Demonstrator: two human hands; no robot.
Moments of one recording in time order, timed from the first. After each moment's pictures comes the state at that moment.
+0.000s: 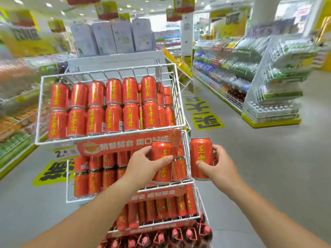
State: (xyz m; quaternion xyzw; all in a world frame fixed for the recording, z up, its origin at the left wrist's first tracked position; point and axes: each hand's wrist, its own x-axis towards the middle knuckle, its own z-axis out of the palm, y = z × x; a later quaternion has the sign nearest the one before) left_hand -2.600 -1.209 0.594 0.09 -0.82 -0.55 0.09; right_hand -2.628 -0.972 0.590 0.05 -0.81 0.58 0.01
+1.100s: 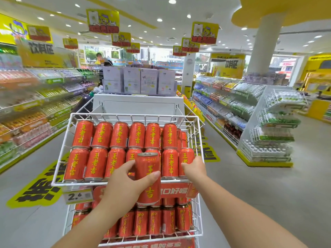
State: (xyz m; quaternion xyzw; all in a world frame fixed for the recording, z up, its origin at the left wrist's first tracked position) left_hand -2.578 -1.309 0.722 0.07 -0.78 -0.59 0.19; right_hand -2.773 -1.134 0.677 -0.06 -0.87 0.49 0.01
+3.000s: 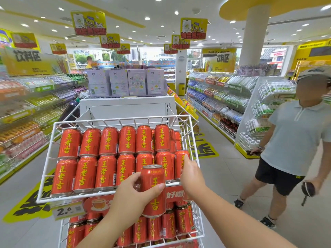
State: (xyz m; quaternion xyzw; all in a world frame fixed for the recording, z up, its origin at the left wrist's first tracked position) left_hand -2.613 -1.290 0.692 0.04 -0.78 -0.62 0.13; right_hand -2.775 -1.129 0.655 0.06 -0.96 0.27 0.11
